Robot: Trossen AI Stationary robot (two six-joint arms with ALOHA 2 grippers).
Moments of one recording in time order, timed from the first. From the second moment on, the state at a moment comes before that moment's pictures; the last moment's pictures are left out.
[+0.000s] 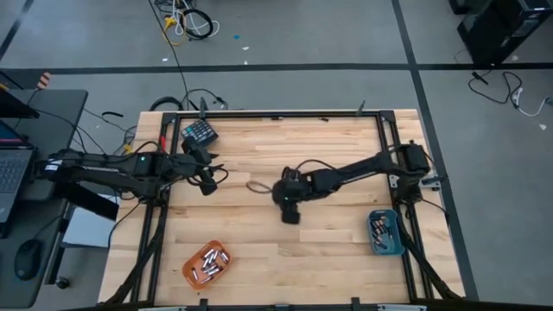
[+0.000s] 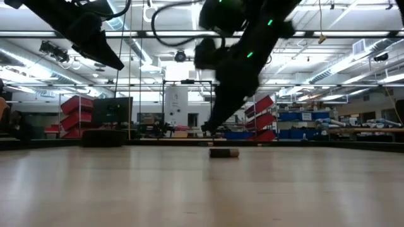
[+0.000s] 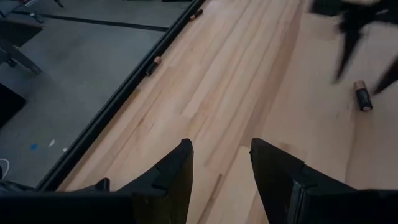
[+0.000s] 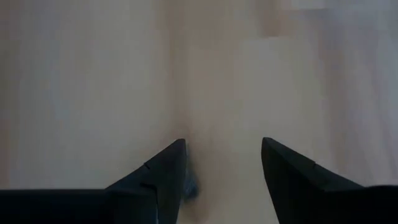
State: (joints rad) left arm -0.04 0.76 0.64 -0.53 -0.54 -0.16; right arm 0.09 1.93 1.27 -0.39 0.16 0.15
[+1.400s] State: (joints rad) left arm -0.06 0.76 0.64 -0.43 -0.47 -0.08; right arm 0.23 1.90 1.26 -0.56 0.18 0.29
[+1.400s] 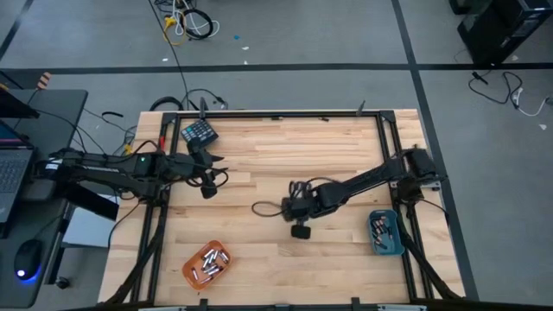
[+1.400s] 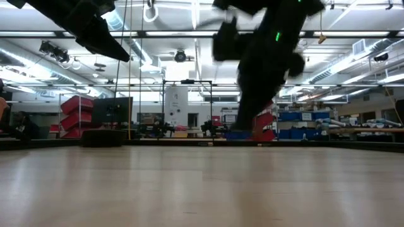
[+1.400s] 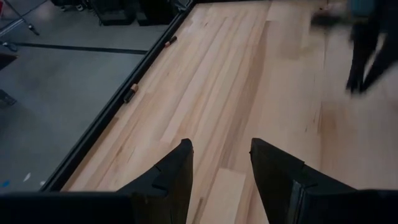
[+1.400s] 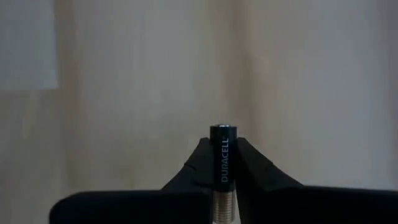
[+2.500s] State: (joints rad) left arm -0.06 0.76 0.64 -0.41 -0.47 0.02; right arm 0.90 1.26 0.85 -1.21 0.14 2.21
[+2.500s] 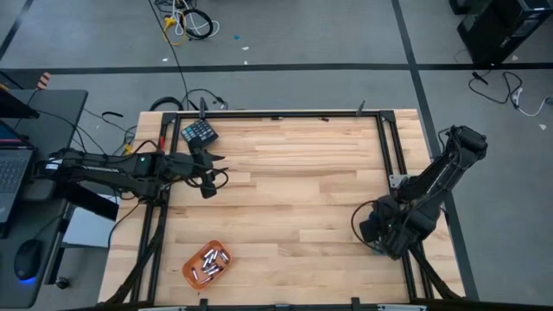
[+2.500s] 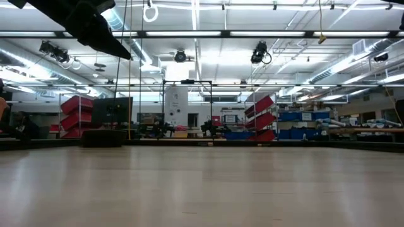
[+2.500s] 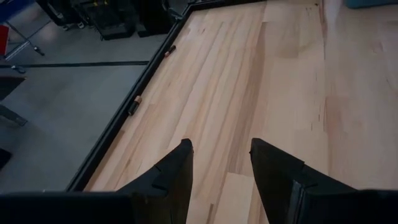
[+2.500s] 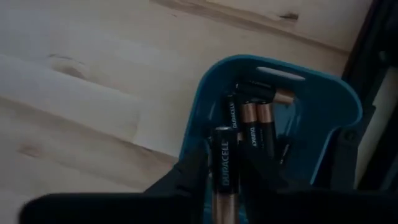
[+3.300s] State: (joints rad) left arm -0.06 0.78 0.62 -0.27 -0.47 0.10; right arm 0.24 1.26 1.05 -0.90 0.74 1.23
